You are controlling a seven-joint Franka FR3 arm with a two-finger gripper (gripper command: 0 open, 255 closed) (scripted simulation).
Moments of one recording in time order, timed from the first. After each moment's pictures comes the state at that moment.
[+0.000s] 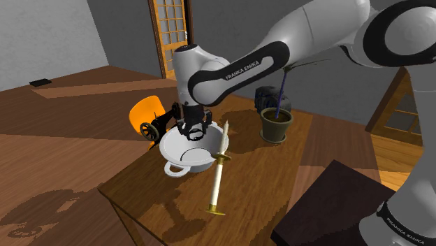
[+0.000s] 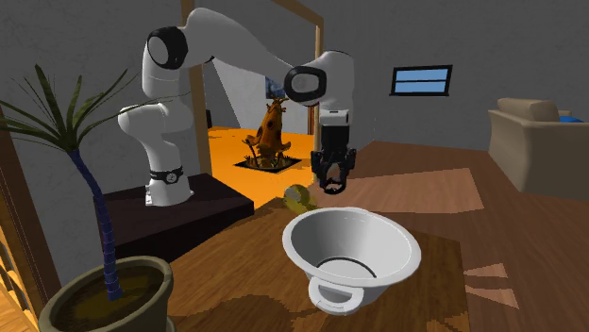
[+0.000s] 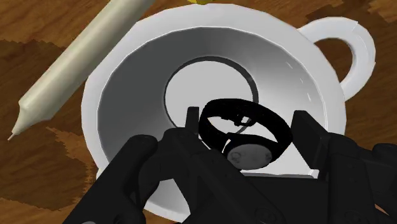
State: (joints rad) arm 0.09 0.56 0.43 -1.56 -0.36 2.09 0.81
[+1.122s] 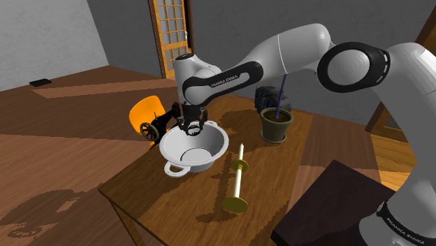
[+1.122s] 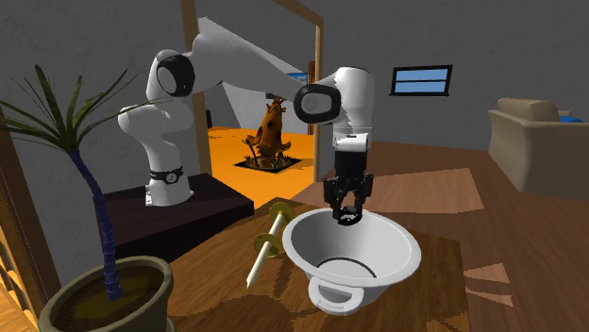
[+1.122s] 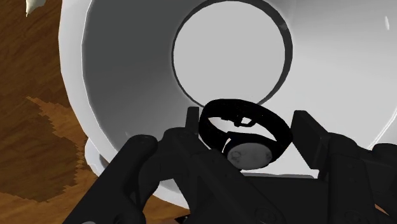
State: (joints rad) arm 0.10 0.83 0.37 -1.21 -0.39 2.02 0.70
